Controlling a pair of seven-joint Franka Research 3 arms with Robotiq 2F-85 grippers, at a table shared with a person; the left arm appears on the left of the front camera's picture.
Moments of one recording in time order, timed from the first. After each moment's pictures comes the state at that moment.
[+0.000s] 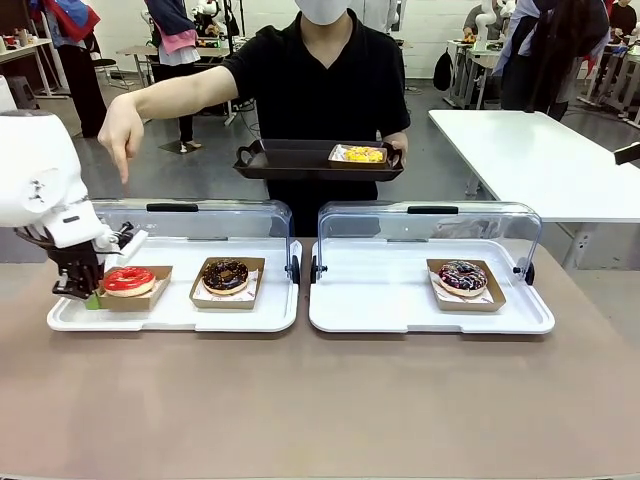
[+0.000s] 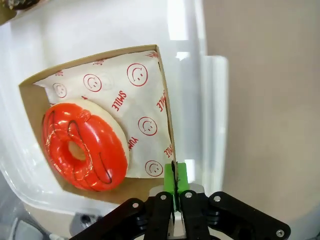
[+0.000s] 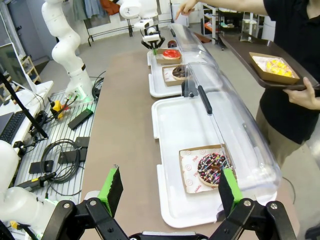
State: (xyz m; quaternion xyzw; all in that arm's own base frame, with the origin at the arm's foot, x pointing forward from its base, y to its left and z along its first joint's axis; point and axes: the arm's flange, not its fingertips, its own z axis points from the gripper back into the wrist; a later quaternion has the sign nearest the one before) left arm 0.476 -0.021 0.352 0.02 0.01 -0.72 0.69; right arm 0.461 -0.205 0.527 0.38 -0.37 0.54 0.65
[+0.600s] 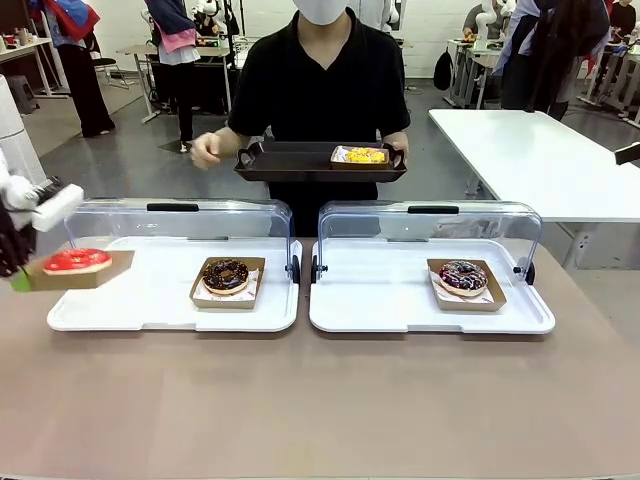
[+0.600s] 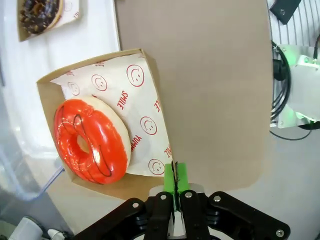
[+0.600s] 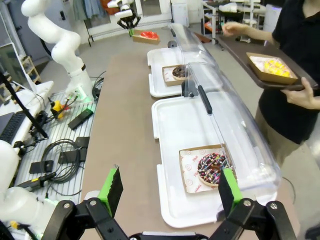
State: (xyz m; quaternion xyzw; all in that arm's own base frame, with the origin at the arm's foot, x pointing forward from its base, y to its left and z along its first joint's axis) left arm 0.368 0.002 0.490 0.01 -0.02 -0.72 0.70; right arm 0.461 -0.205 0.527 0.38 -0.37 0.54 0.65
